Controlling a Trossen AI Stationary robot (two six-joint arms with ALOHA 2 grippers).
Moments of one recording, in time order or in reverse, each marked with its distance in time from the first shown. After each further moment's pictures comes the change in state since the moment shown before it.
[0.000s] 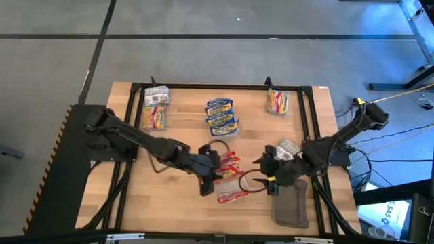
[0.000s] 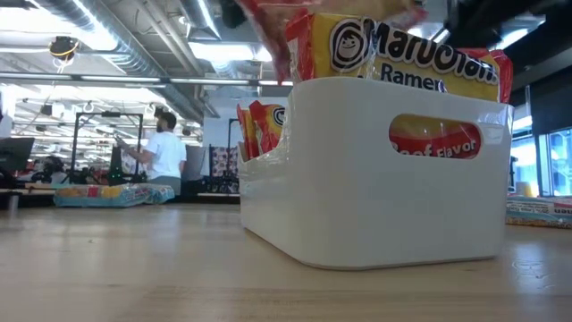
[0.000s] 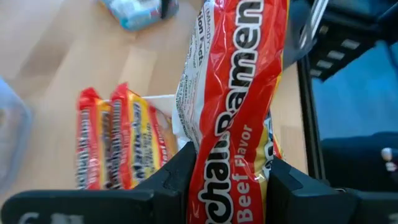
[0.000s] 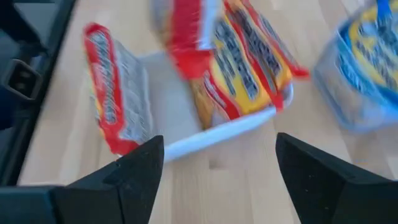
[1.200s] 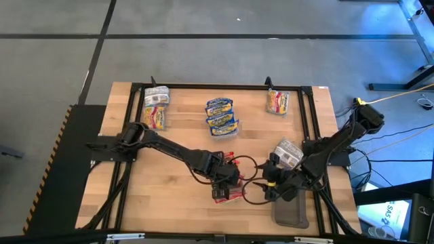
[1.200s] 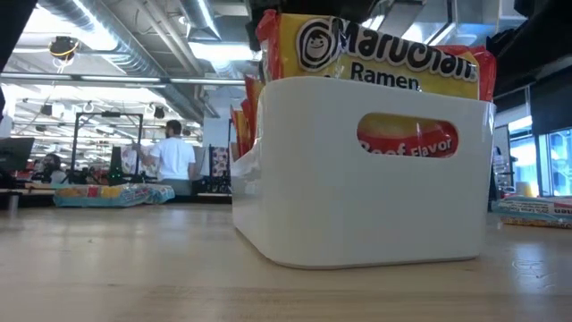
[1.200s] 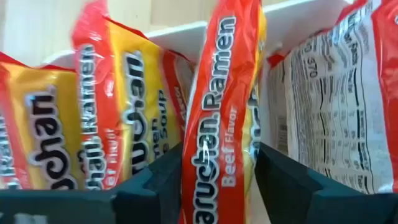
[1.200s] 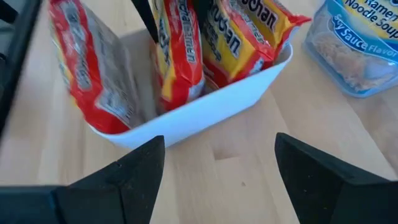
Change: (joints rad) left arm 0.041 0.428 0.395 -0.420 0.066 0.111; right arm 0.136 0.093 -0.131 0.161 0.209 0.234
